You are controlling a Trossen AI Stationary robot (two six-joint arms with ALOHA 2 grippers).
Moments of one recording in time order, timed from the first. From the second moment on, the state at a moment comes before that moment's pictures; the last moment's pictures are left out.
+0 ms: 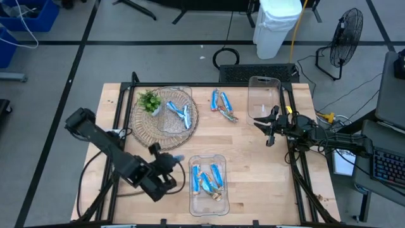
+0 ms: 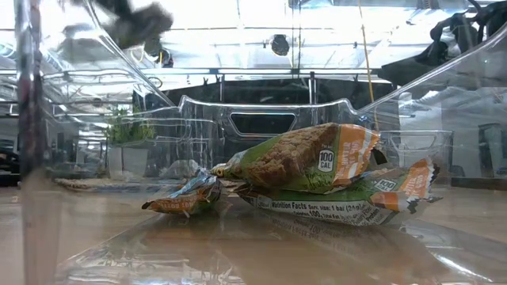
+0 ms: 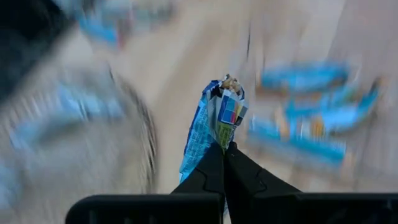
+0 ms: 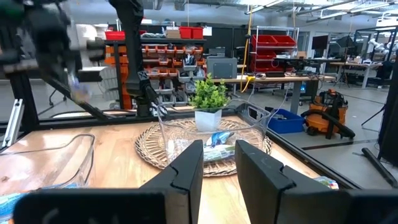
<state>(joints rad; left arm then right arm) -0.67 1.59 1.32 -0.99 -0.73 -0.94 -0.19 0.13 0.02 0.19 0.05 0.00</state>
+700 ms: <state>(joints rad) -0.55 1.43 1.36 -0.99 -0.90 -0.63 -0.19 0.13 0.02 0.19 0.05 0.00</state>
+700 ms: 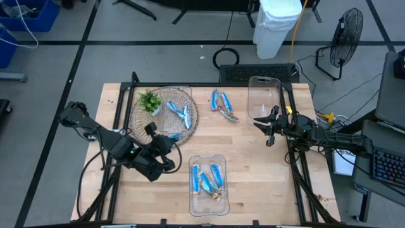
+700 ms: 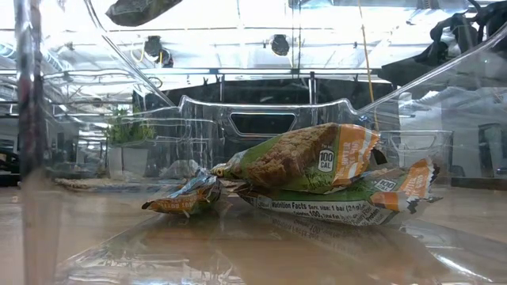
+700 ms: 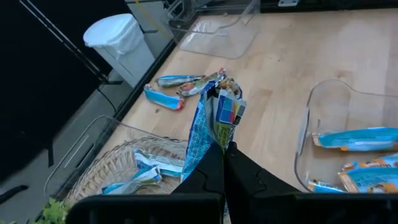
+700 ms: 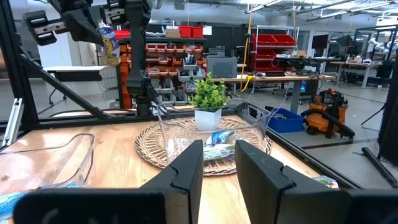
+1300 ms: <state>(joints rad) -0.54 1.43 1.36 -1.01 -0.88 -0.64 -0.19 0.13 0.02 0.19 0.05 0.00</state>
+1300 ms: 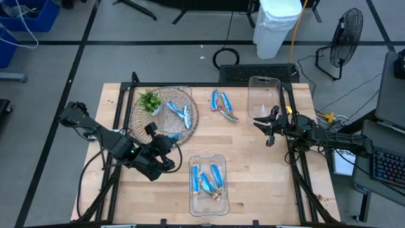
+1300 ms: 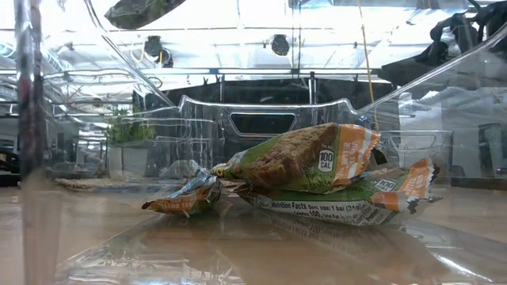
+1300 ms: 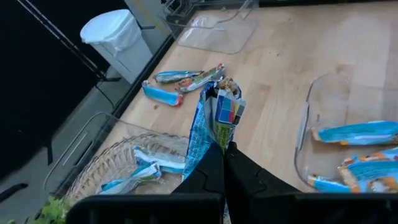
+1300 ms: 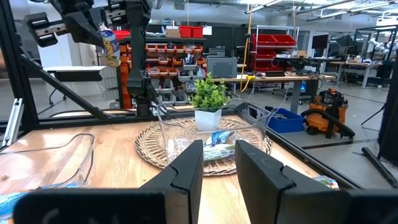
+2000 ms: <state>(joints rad) -0.17 1.22 0.82 0.12 -0.18 -0.13 -0.19 0.13 0.02 0.19 0.05 0.00</state>
